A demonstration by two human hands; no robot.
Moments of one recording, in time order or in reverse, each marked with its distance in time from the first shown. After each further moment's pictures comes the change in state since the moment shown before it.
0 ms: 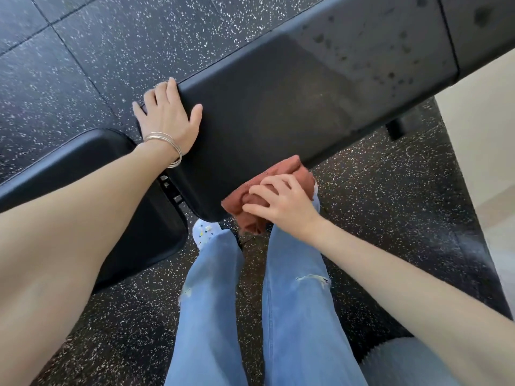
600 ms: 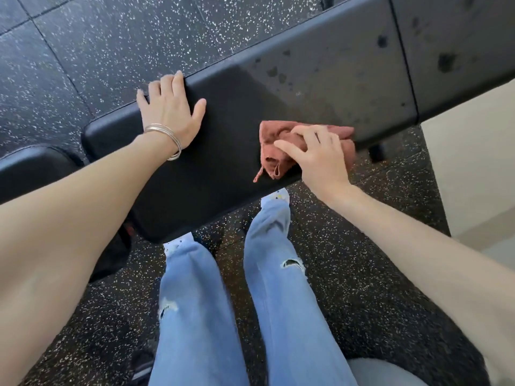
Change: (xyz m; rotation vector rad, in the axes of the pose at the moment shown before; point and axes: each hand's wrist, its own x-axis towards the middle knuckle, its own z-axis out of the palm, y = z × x) left_hand 0.042 0.108 -0.003 0.045 0.010 -0.005; right_hand 0.003 0.186 -0.050 -0.072 -0.102 0.302
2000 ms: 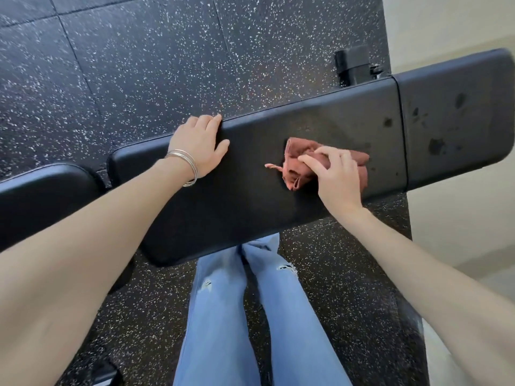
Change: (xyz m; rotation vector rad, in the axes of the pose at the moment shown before) left_hand 0.022 -0.011 -0.025 -0.084 -0.226 0.152; right_hand 0.064 0.025 -0.020 -0.039 -0.174 0.115
